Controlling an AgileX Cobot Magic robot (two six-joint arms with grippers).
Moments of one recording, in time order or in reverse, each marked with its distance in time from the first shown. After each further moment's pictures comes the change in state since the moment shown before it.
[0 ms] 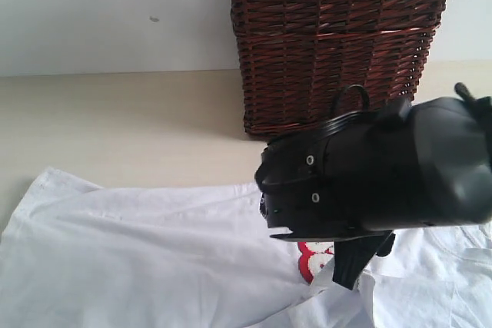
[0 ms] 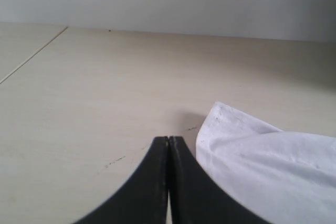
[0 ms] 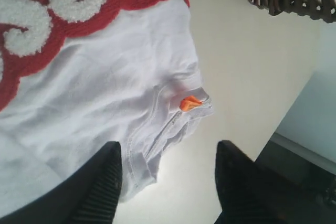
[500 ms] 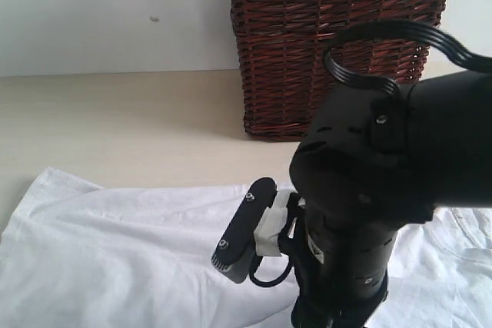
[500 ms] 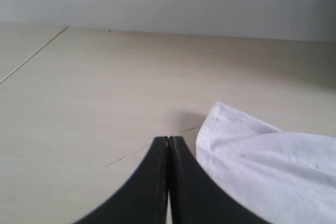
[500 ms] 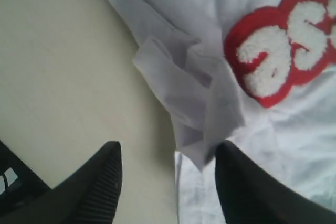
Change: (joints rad) left arm 0.000 0.000 0.000 0.000 0.000 0.000; right arm 0.000 -0.151 0.012 0.677 -0.178 -0.458
